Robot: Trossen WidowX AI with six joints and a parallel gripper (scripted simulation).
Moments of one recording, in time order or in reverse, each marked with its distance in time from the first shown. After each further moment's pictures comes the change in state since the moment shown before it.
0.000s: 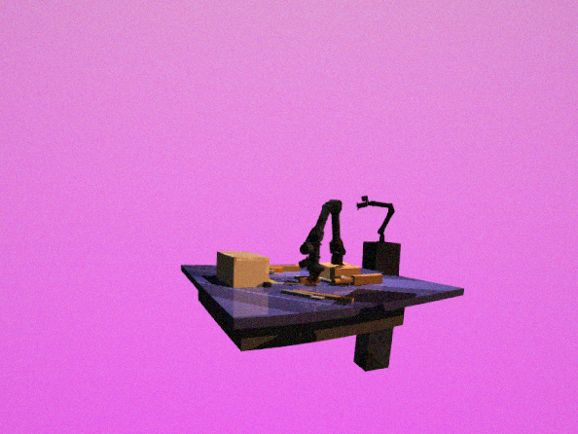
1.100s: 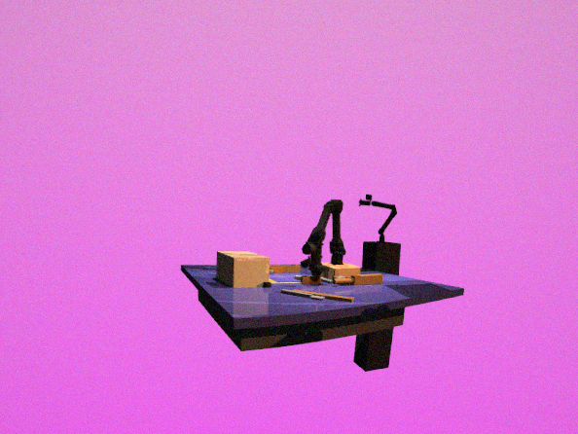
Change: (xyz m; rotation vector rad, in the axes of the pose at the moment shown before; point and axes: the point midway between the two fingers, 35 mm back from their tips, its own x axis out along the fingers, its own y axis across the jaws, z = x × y) arm -0.001 0.000 -0.011 -0.007 0.004 0.000
